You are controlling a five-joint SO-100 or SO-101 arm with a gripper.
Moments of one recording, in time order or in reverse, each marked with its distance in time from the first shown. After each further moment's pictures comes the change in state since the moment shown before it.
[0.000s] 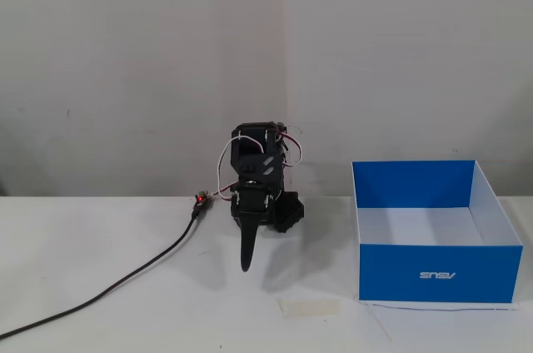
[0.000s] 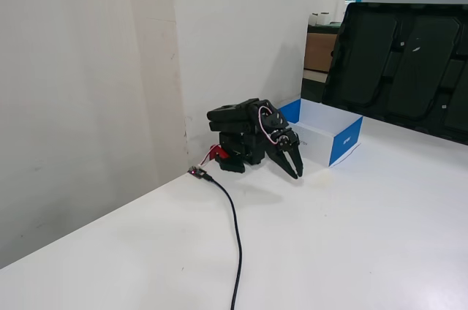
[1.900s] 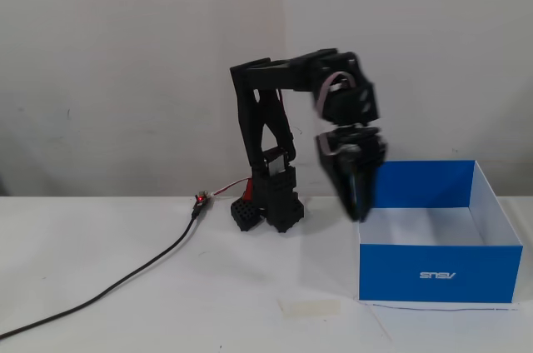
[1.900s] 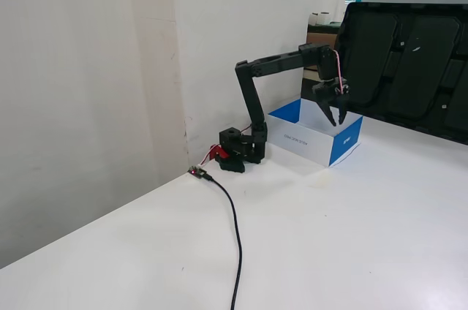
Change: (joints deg) arm -36.5 -89.8 -84.6 20.2 6.4
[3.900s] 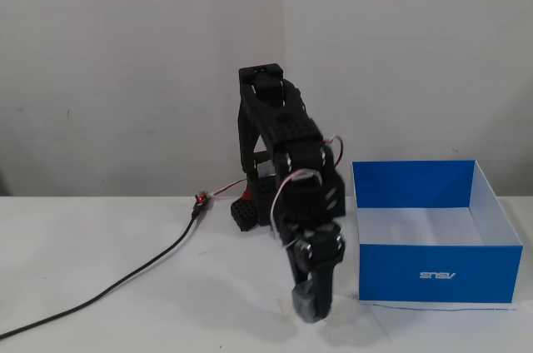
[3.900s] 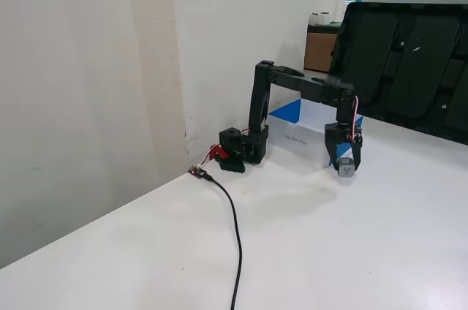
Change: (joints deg) arm 15.0 -22.8 -1.9 -8.9 -9.8
